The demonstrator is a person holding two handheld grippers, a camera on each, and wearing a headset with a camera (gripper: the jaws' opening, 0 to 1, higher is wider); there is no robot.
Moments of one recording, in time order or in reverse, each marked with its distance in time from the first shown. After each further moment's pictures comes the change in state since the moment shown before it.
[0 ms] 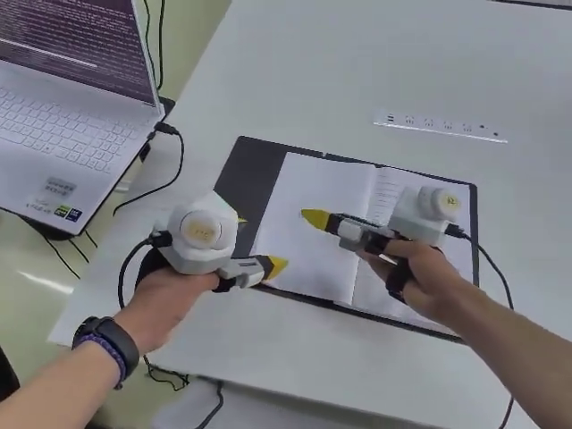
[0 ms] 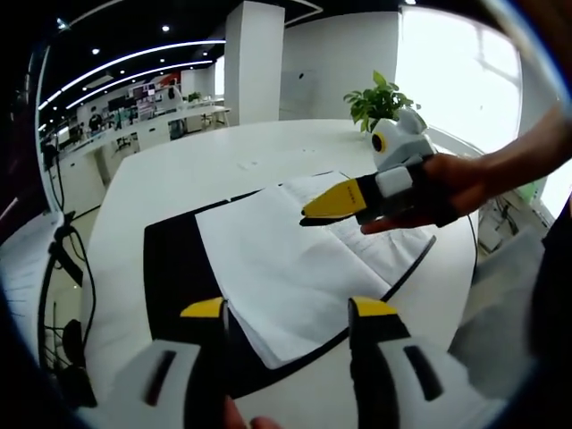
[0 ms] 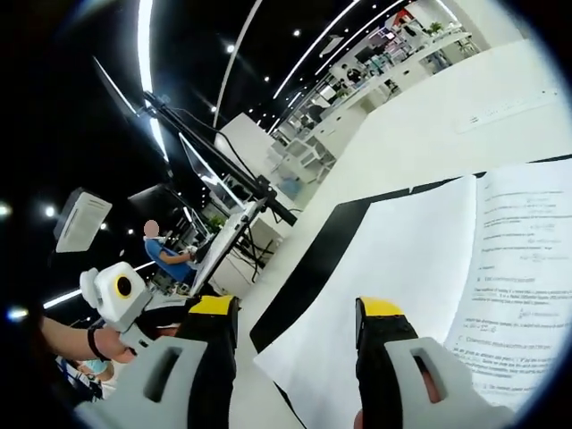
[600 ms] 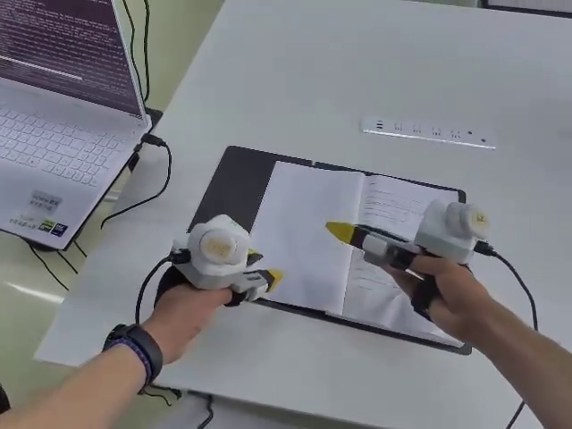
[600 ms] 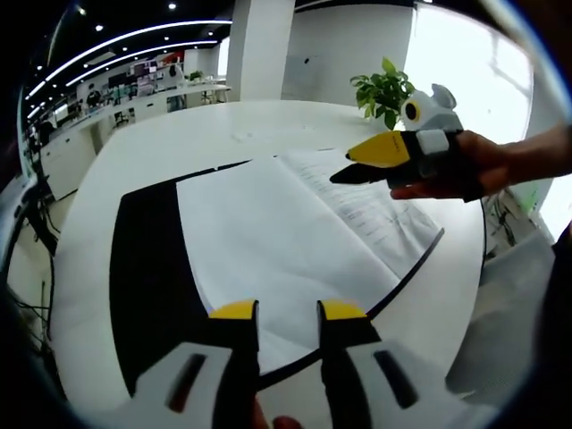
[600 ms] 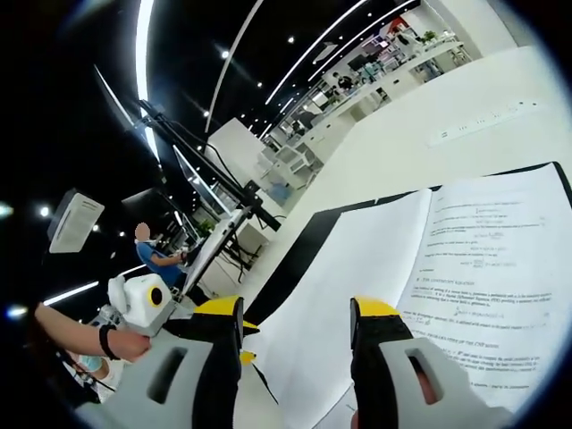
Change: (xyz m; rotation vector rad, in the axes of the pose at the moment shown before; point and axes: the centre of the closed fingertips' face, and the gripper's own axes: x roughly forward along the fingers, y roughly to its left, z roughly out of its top) left arm 0.041 -0.010 -0.032 -0.071 0.079 -0.025; right arm -0.041 -0.030 0.004 -0.002 -0.020 -0.050
